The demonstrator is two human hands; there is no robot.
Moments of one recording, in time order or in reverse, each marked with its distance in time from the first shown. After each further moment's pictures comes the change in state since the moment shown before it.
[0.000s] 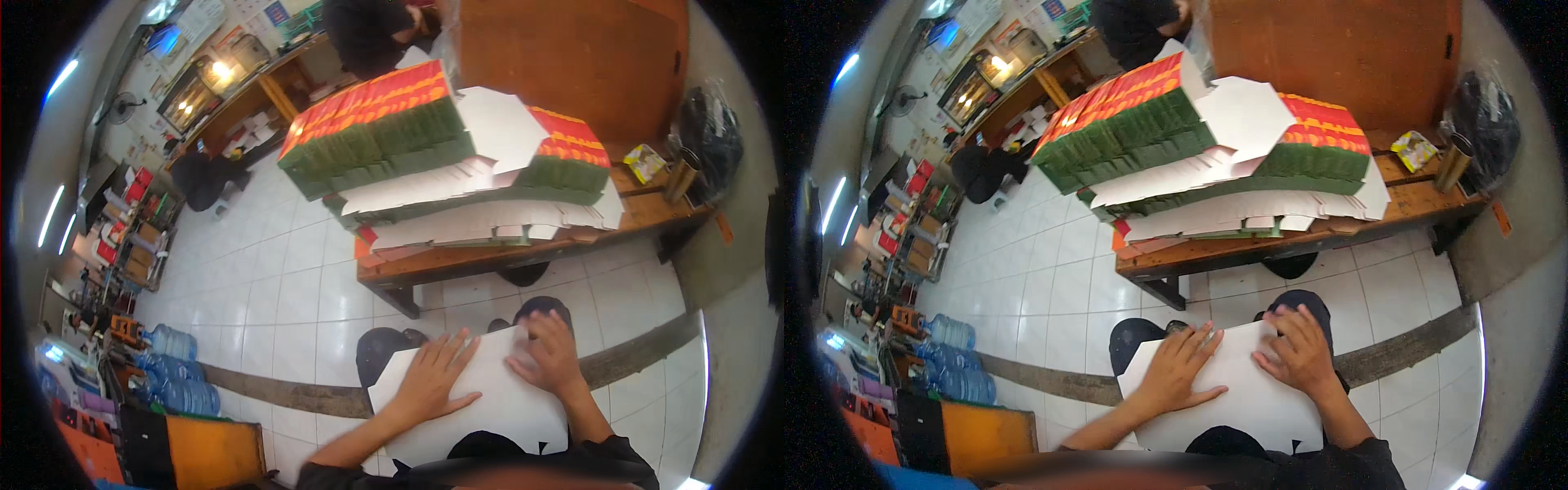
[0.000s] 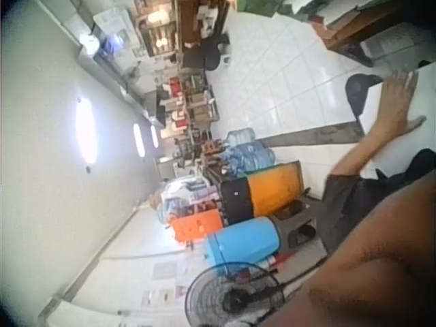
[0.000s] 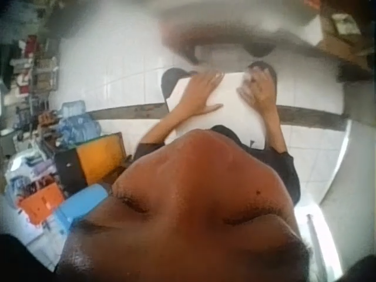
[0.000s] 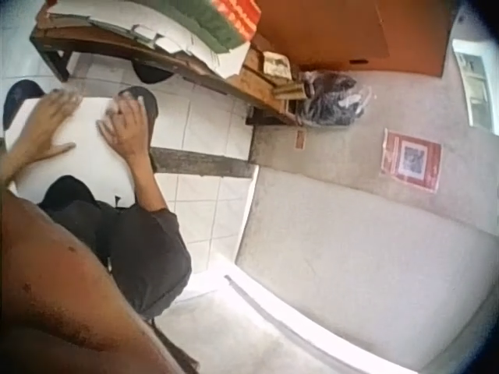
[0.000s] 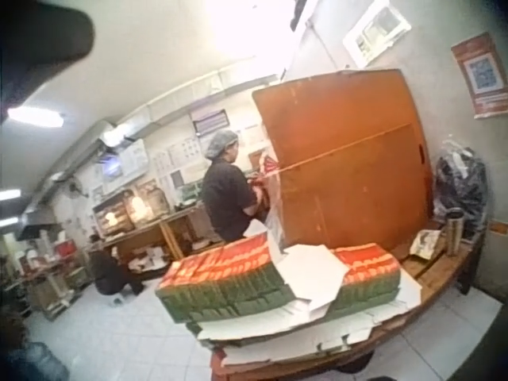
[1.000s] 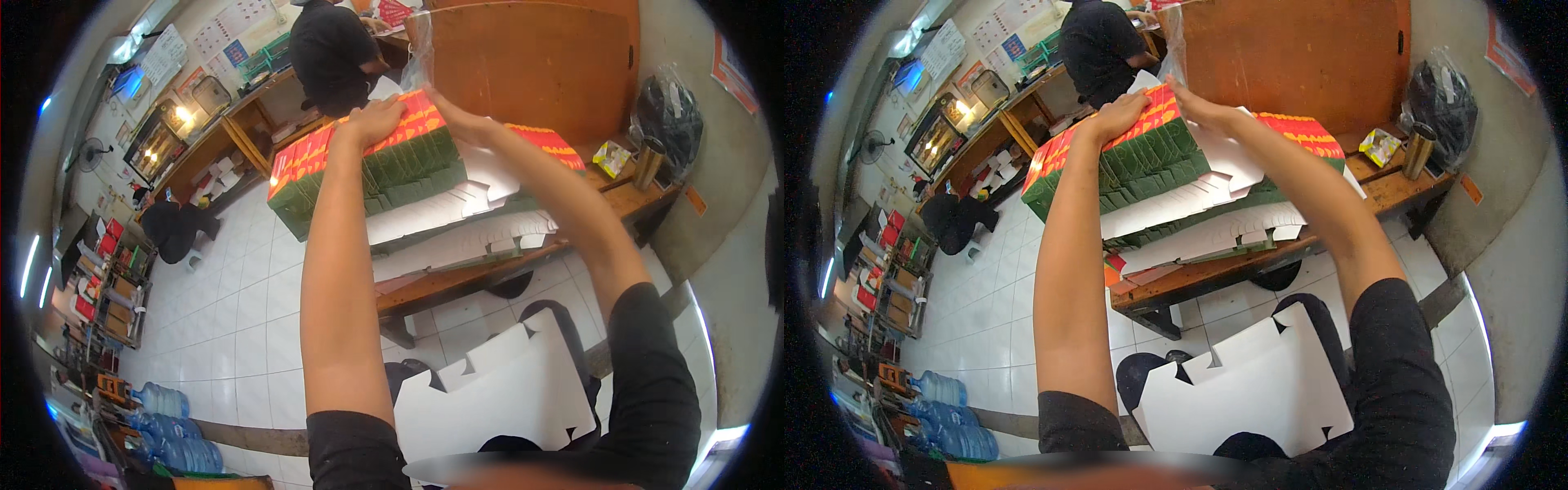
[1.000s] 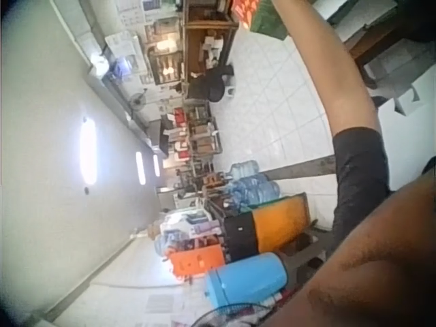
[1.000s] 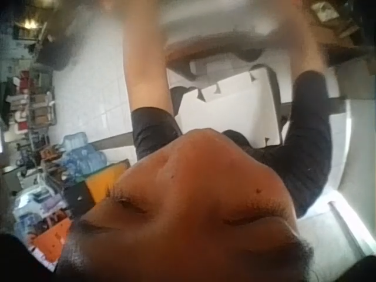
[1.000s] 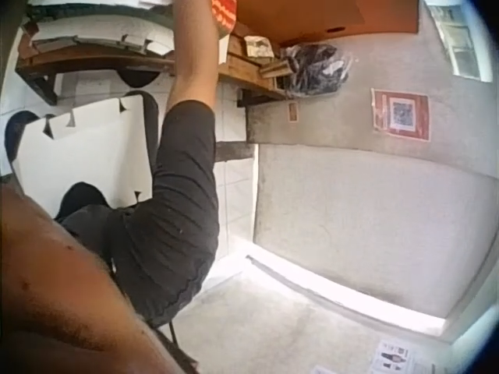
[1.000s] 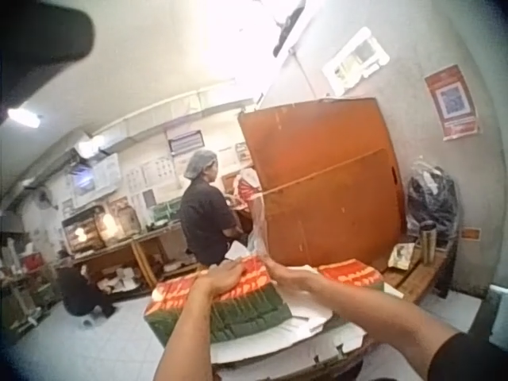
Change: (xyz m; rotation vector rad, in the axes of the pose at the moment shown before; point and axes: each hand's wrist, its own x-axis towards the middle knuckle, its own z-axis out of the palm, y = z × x) left_hand 0.345 -0.201 -0.184 0.084 -0.005 -0.231; right_hand 0.377 0.149 0.017 1.042 -0.292 0.573
